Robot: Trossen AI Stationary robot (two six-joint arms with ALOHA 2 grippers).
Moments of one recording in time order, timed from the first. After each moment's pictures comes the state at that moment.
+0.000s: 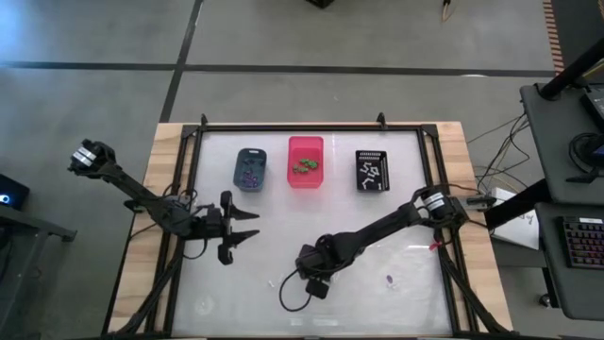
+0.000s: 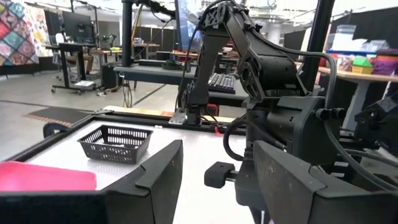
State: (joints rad) left arm -0.59 0.96 0.30 0.73 -0.67 -0.07; right arm 0.36 2.15 1.61 -0.75 -0.06 0.74
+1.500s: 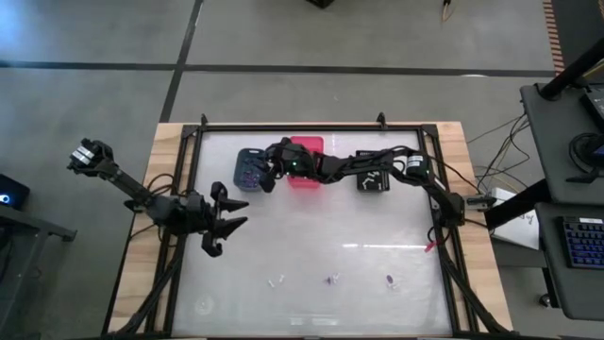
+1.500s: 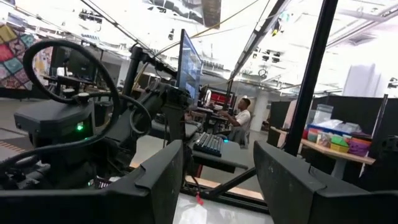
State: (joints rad) left arm -0.59 0.88 0.30 0.97 -0.67 -0.03; right arm -0.22 2.25 1.61 0.40 0.10 0.16
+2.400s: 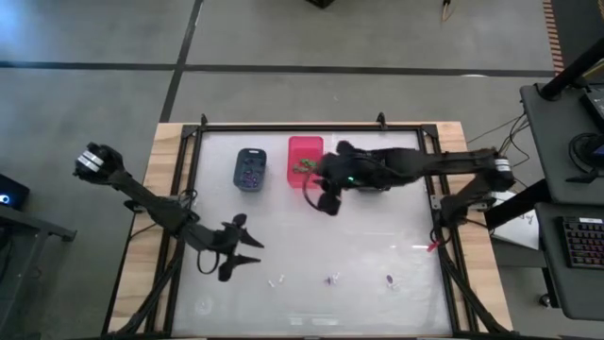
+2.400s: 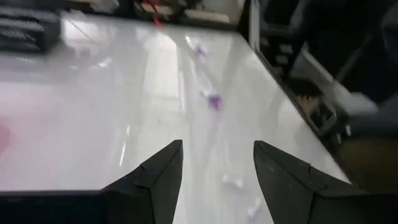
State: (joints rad) left arm -0.59 1.14 0.30 0.50 -0.35 -0.34; right arm 0.05 1.60 1.60 -0.75 0.28 0.22
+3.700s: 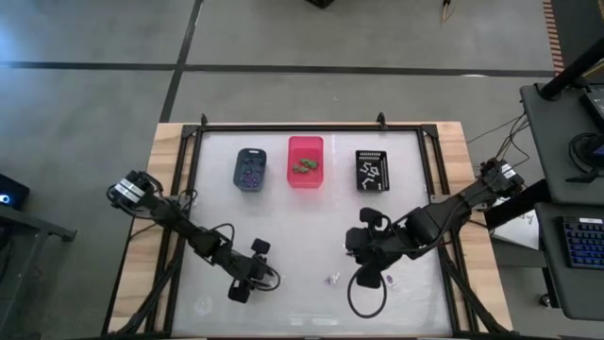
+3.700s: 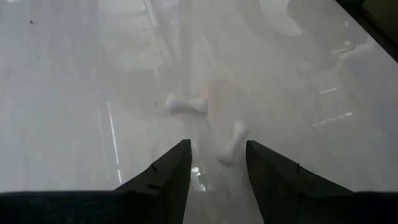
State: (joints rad) left arm -0.60 1.71 0.55 0.44 -0.11 -0.23; right arm 0.52 1.57 1.52 -0.99 0.27 0.57
